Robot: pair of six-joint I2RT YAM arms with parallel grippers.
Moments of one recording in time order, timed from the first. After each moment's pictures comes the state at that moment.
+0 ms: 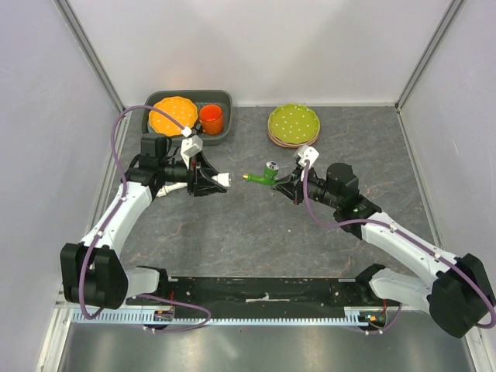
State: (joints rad) left arm -0.14 1.27 0.96 -0.33 1.32 0.36; right arm 0.58 1.10 0.66 0.24 -0.41 0.06
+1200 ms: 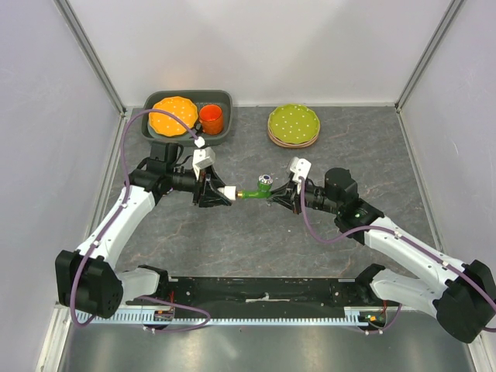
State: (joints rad) left arm -0.26 1.21 0.98 -0.56 1.22 0.50; right arm 0.65 1.04 0.66 0.16 -0.51 -0.10
